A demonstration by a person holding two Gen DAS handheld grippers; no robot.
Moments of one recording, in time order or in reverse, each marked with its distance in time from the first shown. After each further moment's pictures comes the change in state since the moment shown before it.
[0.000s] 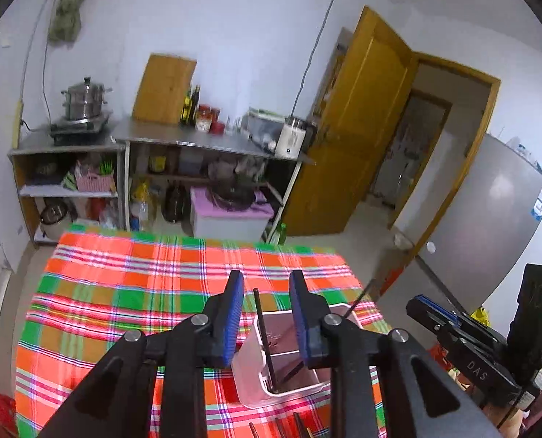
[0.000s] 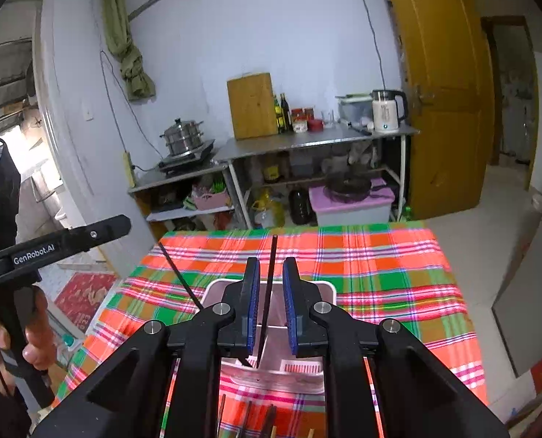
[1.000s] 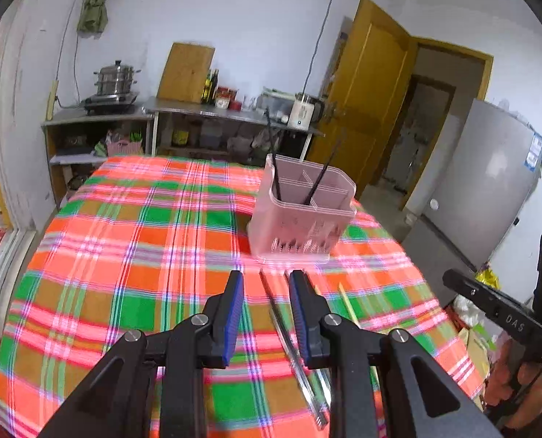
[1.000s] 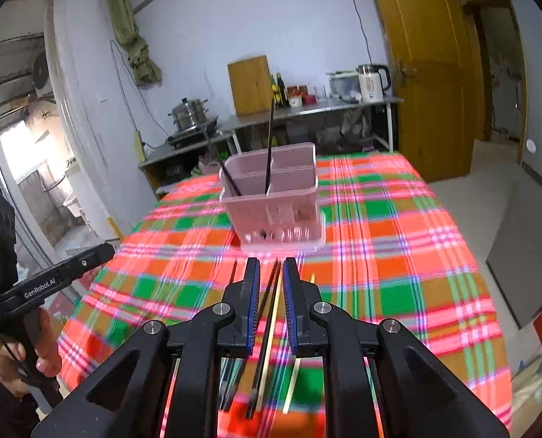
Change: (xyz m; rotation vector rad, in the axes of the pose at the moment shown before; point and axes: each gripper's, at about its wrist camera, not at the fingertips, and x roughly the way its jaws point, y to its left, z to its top) left arm -0.110 -0.008 -0.212 0.005 0.046 0.077; right arm -0.120 0.005 -0.165 0.037 0.074 0.005
